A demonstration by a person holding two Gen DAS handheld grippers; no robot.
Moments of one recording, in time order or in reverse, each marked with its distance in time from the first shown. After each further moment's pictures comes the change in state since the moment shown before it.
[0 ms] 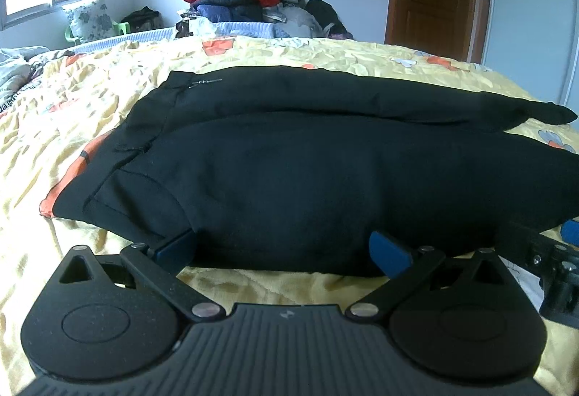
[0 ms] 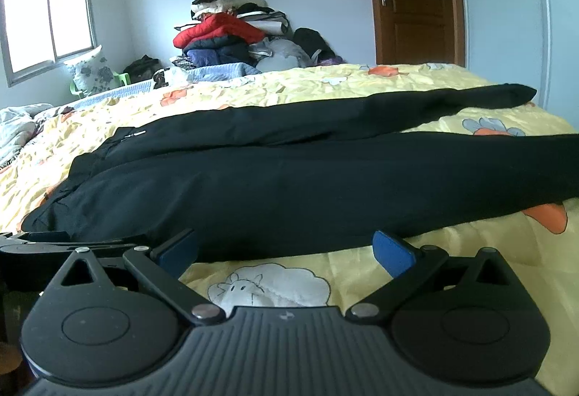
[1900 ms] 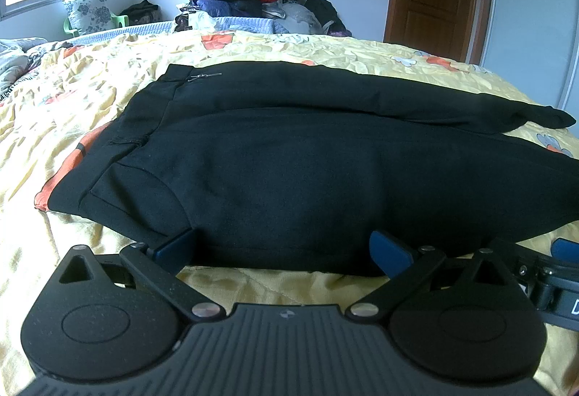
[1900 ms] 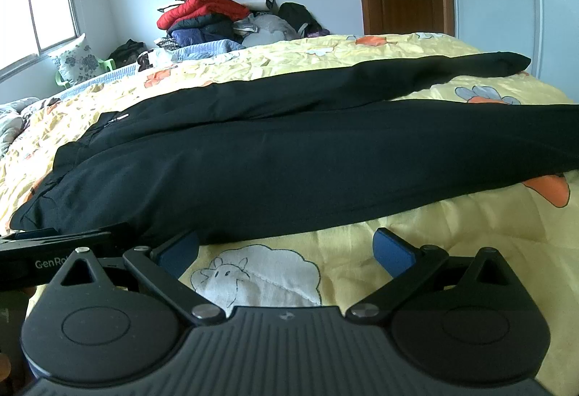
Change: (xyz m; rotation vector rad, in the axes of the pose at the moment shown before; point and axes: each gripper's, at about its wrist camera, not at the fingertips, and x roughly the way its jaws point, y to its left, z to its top) left arm 0.006 0.001 0.001 -0.009 0.014 -0.009; right arm 0.011 -0.004 -0.001 0.035 0.080 -0.034
